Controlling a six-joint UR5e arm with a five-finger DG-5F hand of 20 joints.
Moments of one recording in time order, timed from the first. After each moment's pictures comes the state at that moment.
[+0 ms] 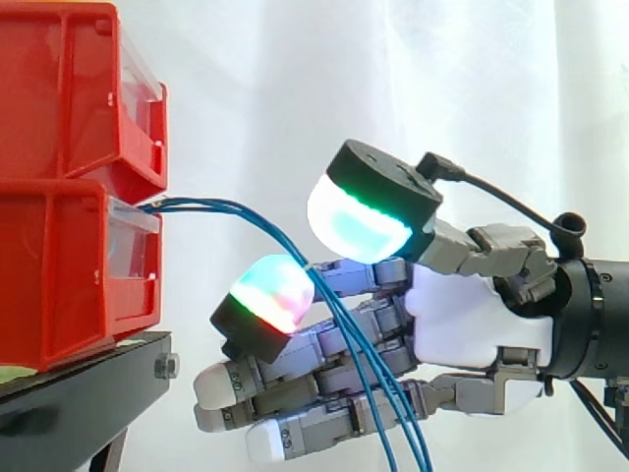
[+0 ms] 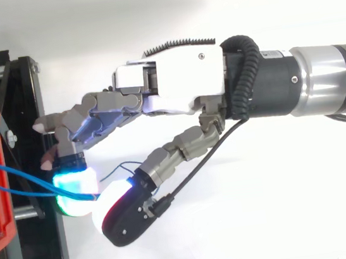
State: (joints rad) arm 0.09 -2.37 -1.18 -2.65 -1.44 -0.06
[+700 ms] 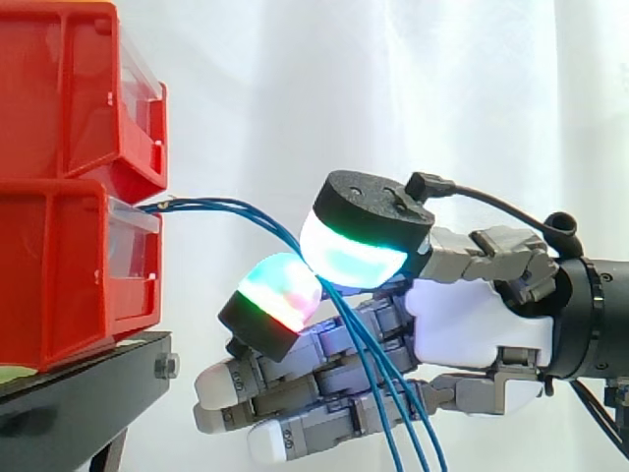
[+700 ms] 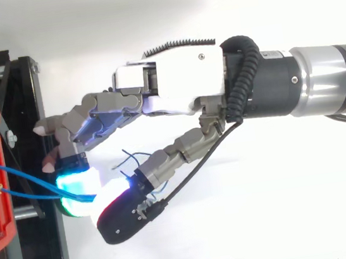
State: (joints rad) arm 0.09 -2.37 -1.18 -2.65 -1.44 -0.06
